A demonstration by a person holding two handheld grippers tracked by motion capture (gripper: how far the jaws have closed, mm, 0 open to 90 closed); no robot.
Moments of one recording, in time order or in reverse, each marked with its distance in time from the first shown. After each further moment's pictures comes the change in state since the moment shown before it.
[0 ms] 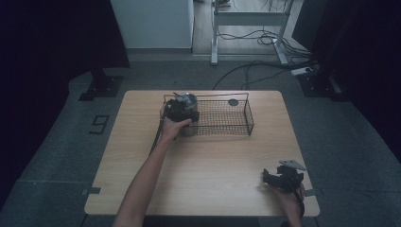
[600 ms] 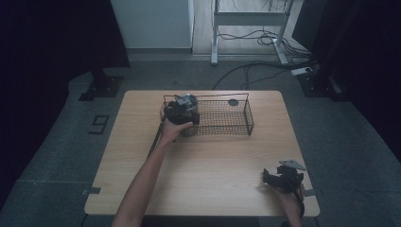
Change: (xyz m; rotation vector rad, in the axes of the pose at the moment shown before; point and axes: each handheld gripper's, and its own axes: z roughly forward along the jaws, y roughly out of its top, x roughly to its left) left arm -0.006 -0.003 -0.009 -0.037 0.027 0.035; right arm 0.000 0.000 0.000 0.000 0.000 0.000
